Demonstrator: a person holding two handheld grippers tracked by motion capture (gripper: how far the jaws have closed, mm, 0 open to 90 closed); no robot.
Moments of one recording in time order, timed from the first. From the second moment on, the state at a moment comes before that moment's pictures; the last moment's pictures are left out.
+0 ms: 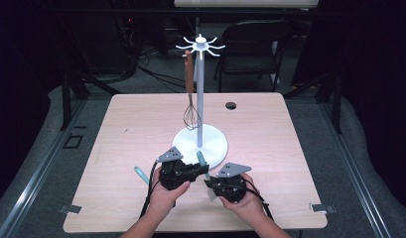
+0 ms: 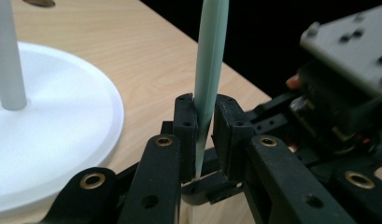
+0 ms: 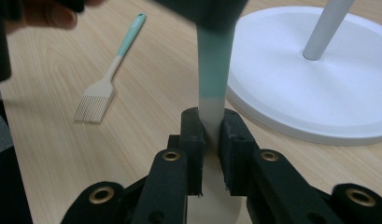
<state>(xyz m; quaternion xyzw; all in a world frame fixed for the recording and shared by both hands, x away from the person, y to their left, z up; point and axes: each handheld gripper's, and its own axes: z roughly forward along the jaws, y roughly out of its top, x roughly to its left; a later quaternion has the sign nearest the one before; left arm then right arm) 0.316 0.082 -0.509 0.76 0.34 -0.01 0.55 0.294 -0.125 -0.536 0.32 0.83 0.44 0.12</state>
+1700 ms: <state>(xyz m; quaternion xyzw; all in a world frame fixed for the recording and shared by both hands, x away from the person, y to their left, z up) 0.361 0.099 -0.410 0.81 0.28 0.03 0.51 0.314 -0.160 -0.536 0.37 0.84 0.38 0.11</state>
